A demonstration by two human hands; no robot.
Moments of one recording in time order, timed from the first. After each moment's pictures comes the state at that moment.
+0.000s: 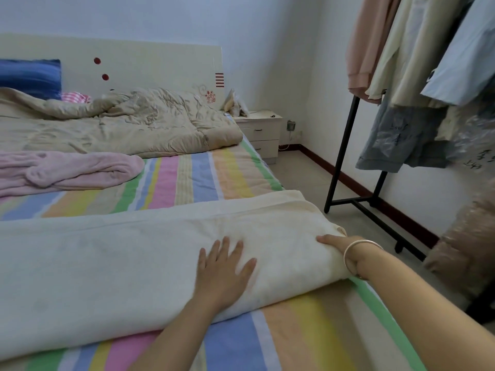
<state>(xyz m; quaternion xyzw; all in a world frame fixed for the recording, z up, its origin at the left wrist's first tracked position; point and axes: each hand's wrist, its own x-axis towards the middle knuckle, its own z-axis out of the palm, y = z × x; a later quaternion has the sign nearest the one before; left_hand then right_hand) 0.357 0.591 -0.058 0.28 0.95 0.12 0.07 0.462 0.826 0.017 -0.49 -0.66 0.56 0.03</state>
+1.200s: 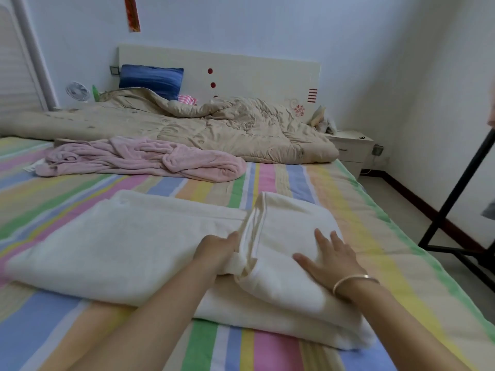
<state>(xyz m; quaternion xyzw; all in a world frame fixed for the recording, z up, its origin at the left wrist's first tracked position) 0.281 0.368 0.005 -0.12 0.78 0.60 0.13 0.339 0.604 0.004 -0.17 -0.98 0.13 -0.03</state>
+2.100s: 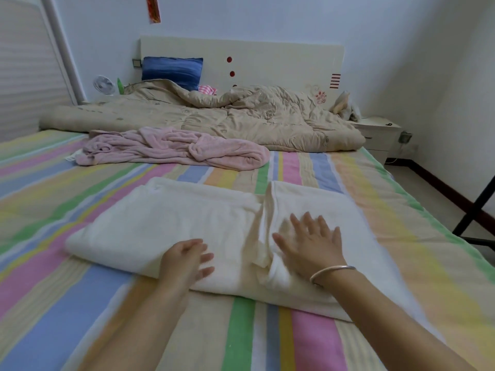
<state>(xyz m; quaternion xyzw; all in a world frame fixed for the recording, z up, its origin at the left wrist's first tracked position) 0.324 0.265 -0.030 -0.19 0.63 0.75 -0.01 0.338 0.498 0.009 -0.07 -0.99 0.09 -0.01</state>
